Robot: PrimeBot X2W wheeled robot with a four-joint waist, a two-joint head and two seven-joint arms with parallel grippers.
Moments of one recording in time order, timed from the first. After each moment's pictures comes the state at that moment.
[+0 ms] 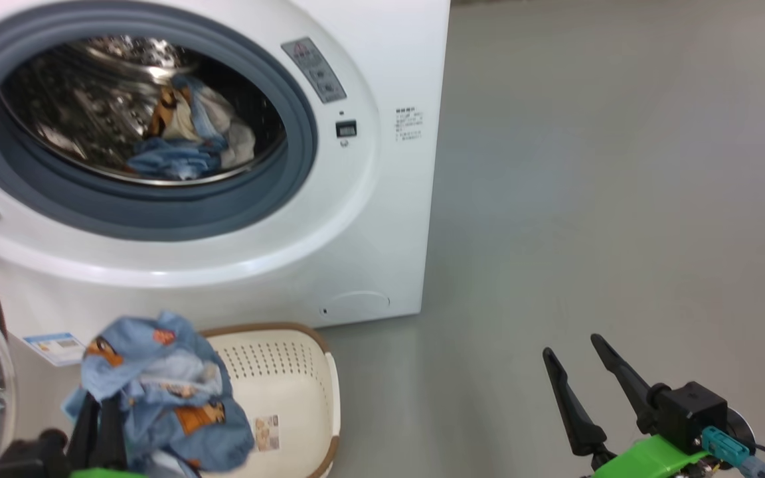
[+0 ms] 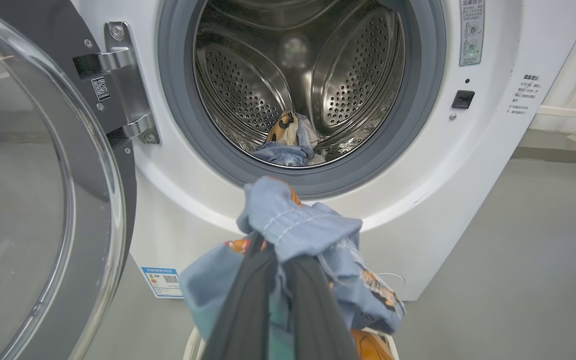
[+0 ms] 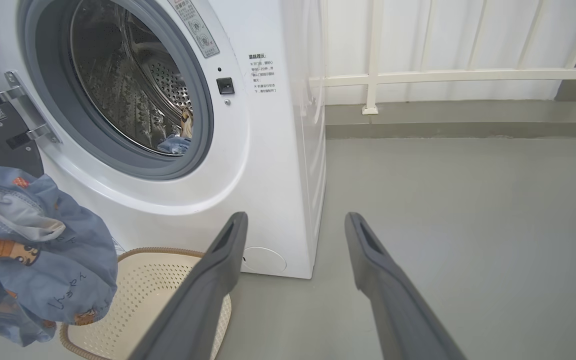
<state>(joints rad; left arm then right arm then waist) 0.02 0.24 -0.16 0.07 -0.42 0.18 -0.18 0.05 -0.05 0.08 -0.06 0.17 0.13 -0.05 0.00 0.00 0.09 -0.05</state>
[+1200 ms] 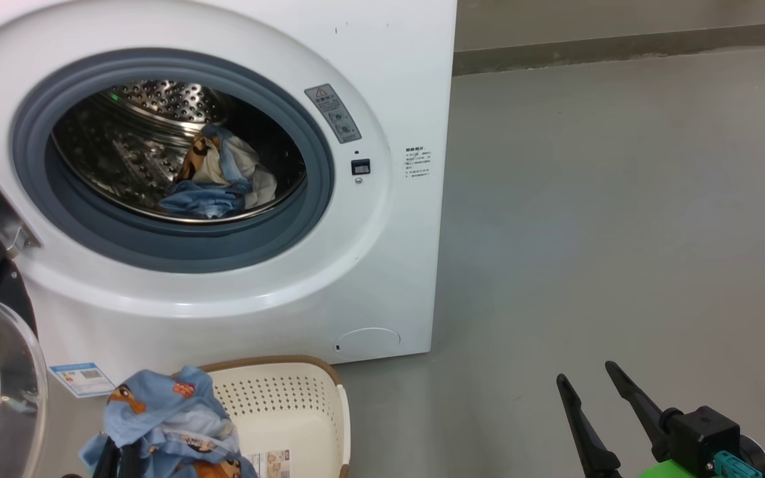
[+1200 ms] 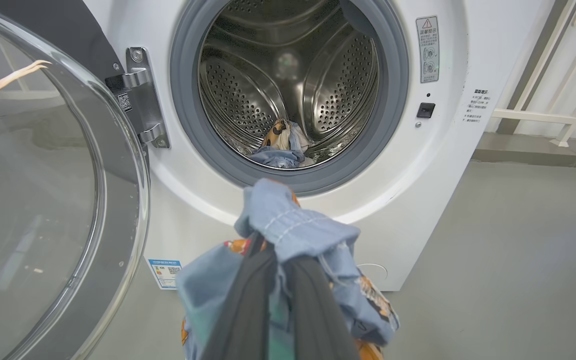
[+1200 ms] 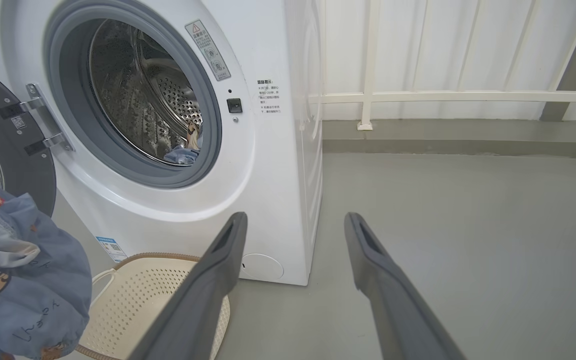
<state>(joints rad) 0.20 0.26 -0.20 -0.12 -0.41 0.24 -0.10 0.14 -0.05 0.05 -0.13 0.16 0.13 -0.01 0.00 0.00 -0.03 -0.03</state>
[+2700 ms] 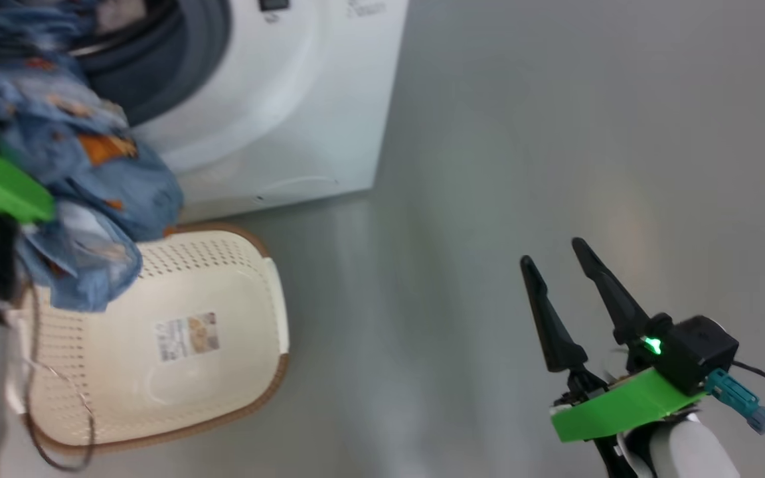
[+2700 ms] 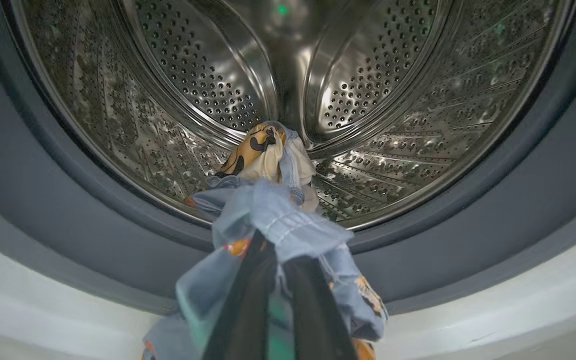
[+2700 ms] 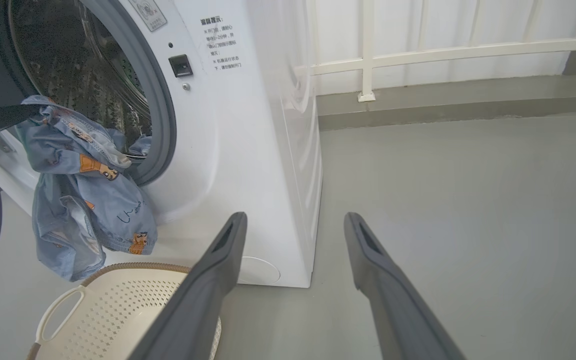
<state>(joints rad) -0.77 0.32 -0.13 0.47 -0.56 0.07 0.04 -0.13 -0.05 0.14 -0.07 0.22 0.13 -0.17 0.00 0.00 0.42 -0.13</state>
